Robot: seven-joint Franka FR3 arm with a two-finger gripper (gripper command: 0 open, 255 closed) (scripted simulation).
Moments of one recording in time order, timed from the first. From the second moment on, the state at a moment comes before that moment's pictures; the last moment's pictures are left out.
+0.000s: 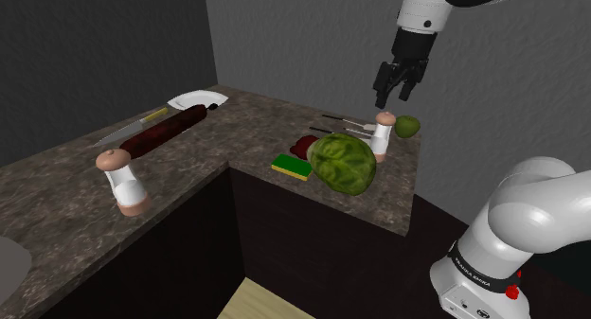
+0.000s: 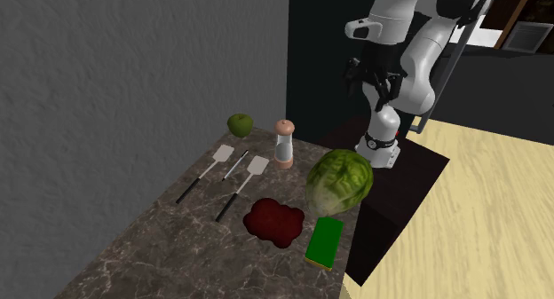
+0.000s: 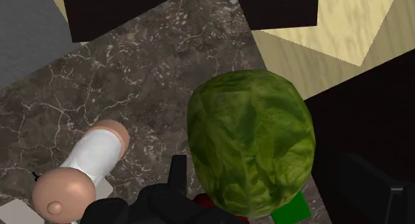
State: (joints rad) arm 0.01 -0.82 0.07 -2.41 0.04 1.66 0.14
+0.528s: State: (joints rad) arm -0.02 -0.85 -0.09 -2.49 -0.07 1.72 -0.08
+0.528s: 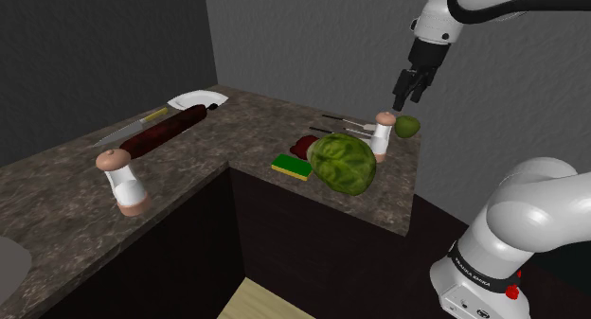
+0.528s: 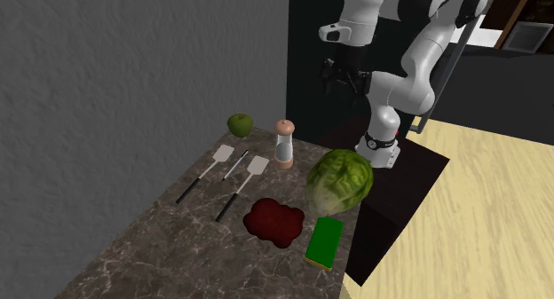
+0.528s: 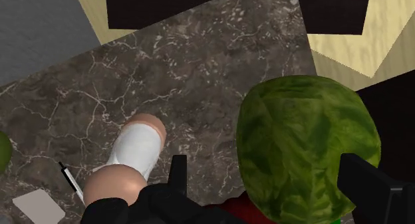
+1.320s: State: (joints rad) arm -0.05 -0.72 -0.43 -2.51 -0.24 1.93 -0.51
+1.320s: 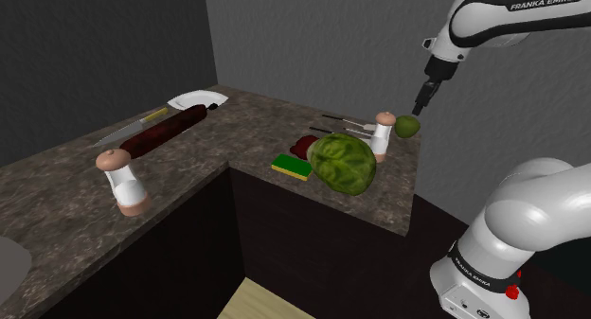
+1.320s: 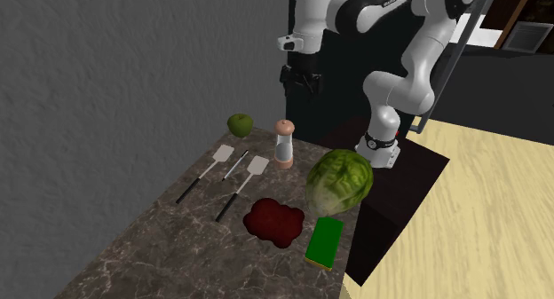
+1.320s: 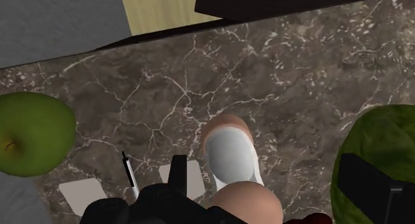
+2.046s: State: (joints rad) arm 0.08 -0.38 -0.79 -2.30 -0.18 2.12 -0.96
